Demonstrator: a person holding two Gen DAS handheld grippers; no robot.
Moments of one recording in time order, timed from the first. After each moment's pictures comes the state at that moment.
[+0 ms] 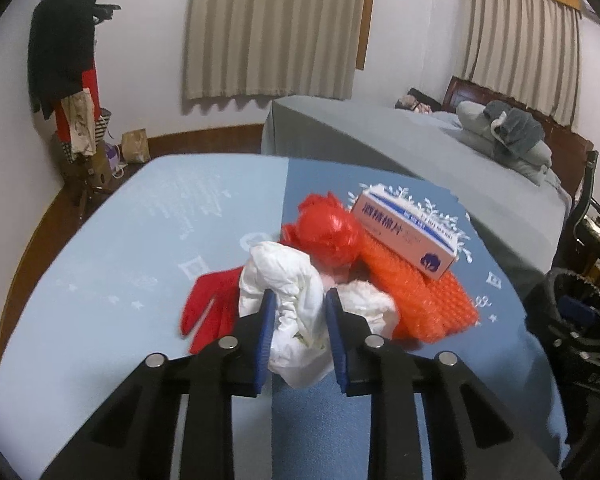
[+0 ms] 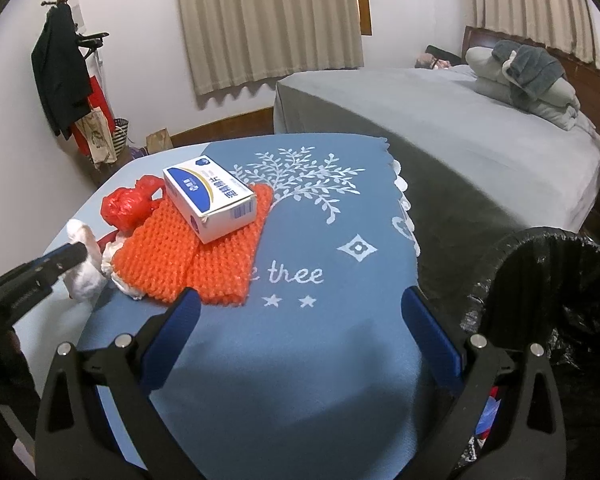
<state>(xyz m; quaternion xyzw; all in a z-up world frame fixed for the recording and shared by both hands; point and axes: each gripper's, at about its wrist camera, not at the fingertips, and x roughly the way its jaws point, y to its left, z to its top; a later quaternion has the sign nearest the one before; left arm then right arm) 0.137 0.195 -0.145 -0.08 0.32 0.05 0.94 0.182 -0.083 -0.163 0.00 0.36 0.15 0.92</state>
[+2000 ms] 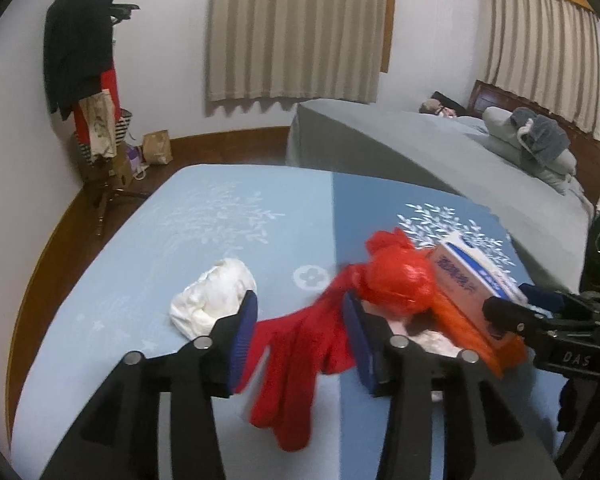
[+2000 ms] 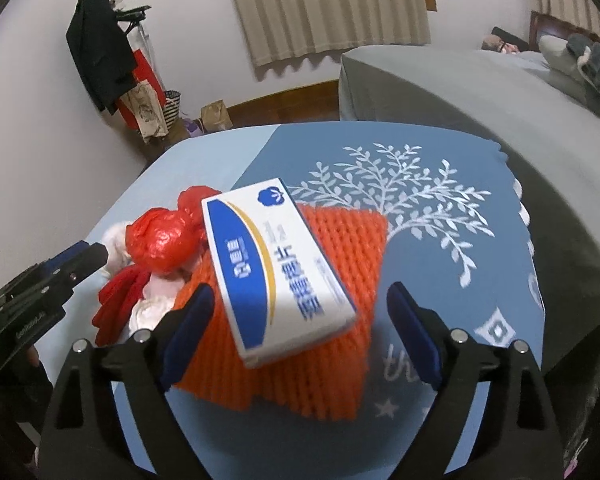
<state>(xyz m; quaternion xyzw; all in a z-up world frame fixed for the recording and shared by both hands) 0.171 0.237 -0.144 -0.07 0.32 0.09 0.94 0.263 0.000 -0.167 -0.01 0.40 0.26 0.88</state>
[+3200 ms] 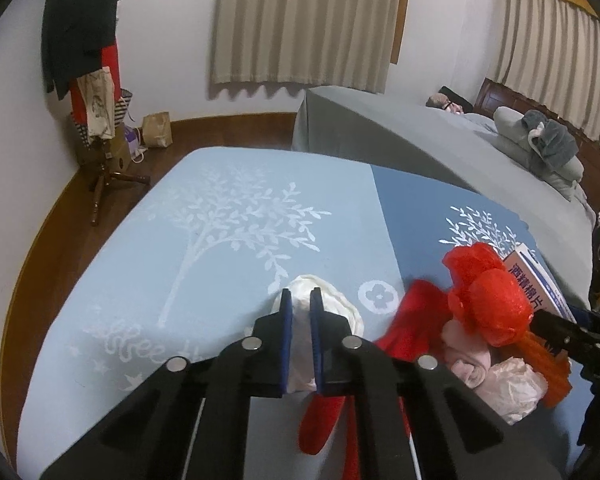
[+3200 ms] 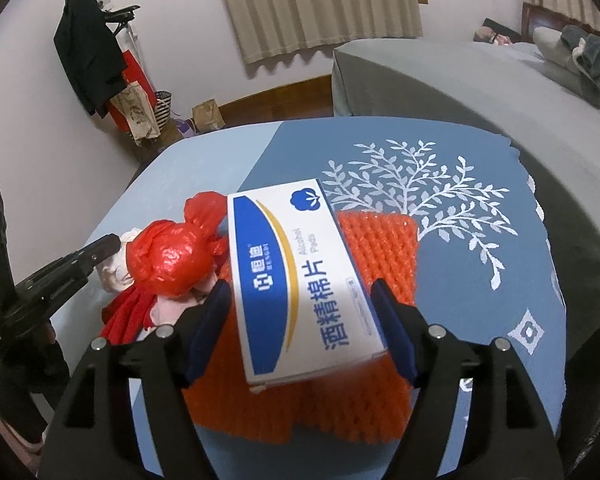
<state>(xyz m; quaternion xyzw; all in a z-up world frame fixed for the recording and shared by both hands) 0.204 0.299 -0.168 -0.10 0.35 0.08 0.93 0.270 0.028 -0.170 0.00 0.41 0.24 0.88</state>
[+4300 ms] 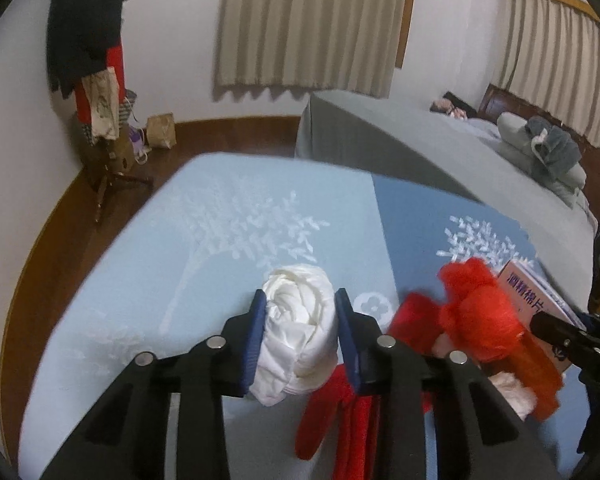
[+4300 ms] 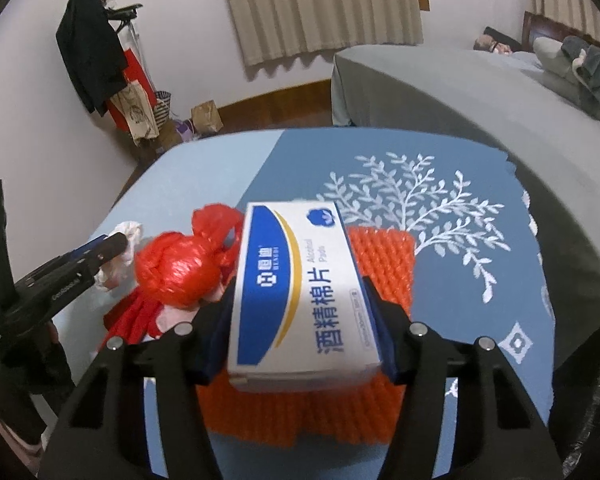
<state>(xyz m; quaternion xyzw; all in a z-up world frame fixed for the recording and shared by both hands) 0.199 0.298 -0.152 -0.10 0.33 0.09 0.93 0.267 0.033 -0.155 0.00 0.40 0.24 0.89</state>
